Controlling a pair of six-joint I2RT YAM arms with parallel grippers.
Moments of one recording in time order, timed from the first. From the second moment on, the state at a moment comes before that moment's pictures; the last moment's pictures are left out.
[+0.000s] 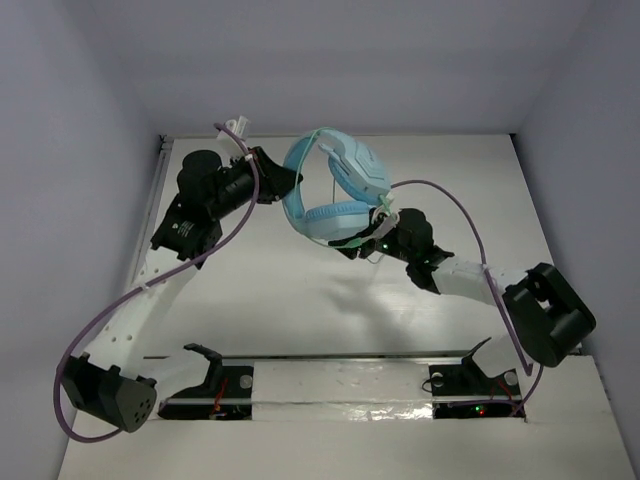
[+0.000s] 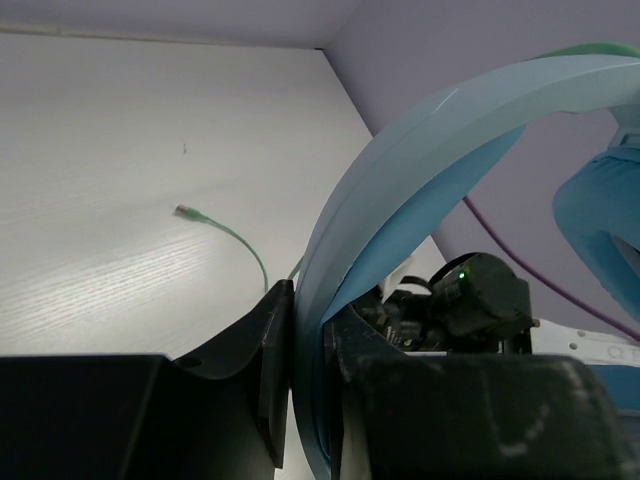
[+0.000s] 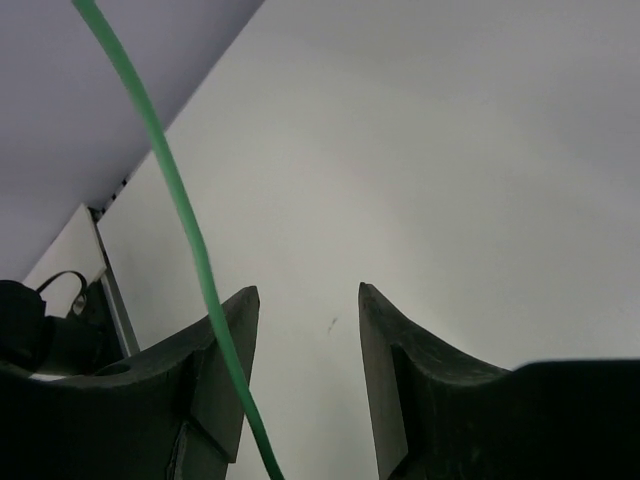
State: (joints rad) left arm -0.39 1.10 1.15 -0.18 0.38 -0.61; right arm 0.62 1.45 0.67 0.61 -0.39 0.50
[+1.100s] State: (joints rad) left arm -0.21 1.21 1.08 -0.07 -0.04 -0.83; right arm 1.00 1.52 0.63 0.49 -0.29 0.58
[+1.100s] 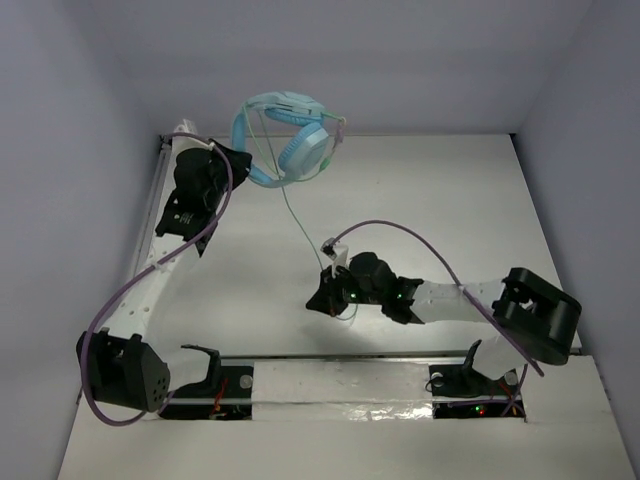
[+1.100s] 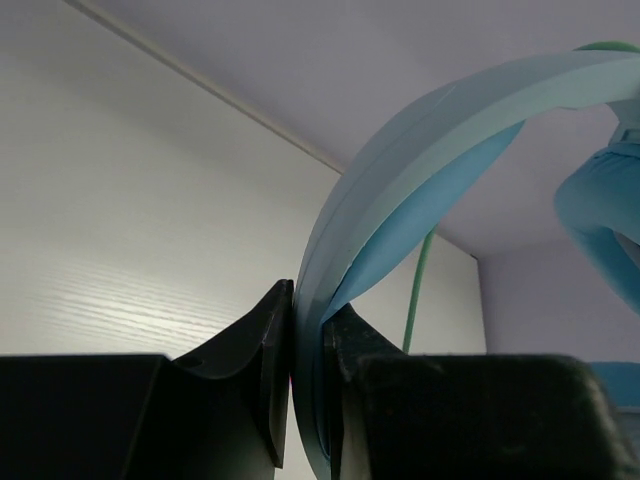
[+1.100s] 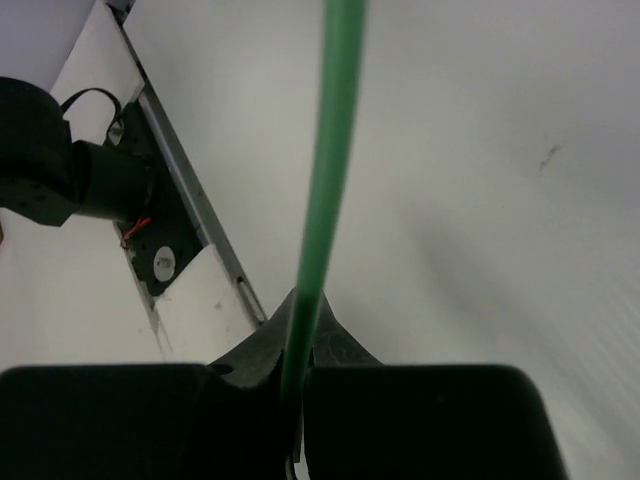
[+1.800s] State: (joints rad) left arm -0.54 1.30 0.87 -0.10 -0.56 -0.59; right arm 1.08 1.34 1.36 -0.55 0.20 0.34
